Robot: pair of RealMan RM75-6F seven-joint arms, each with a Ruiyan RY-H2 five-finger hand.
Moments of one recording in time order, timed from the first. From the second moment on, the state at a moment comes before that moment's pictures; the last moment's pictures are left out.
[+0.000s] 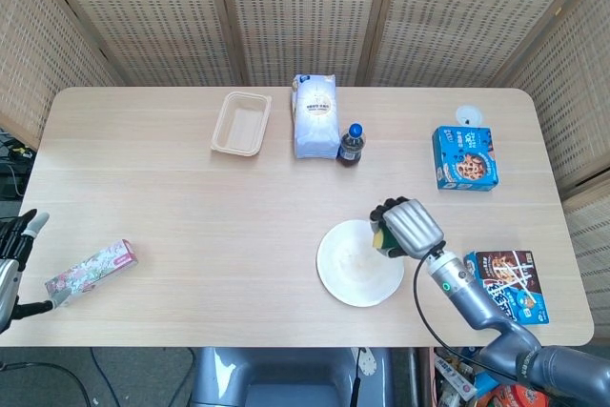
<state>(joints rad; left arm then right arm) -0.06 -0.92 -0.02 -1.95 1.47 1.47 0.08 0.66 -1.38 0.11 -1.48 -1.48 1.01 0.00</state>
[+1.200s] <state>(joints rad) -0.09 -0.92 -0.05 -1.94 1.39 1.42 0.09 0.81 -1.58 0.04 -1.37 -1.47 0.76 0.02</state>
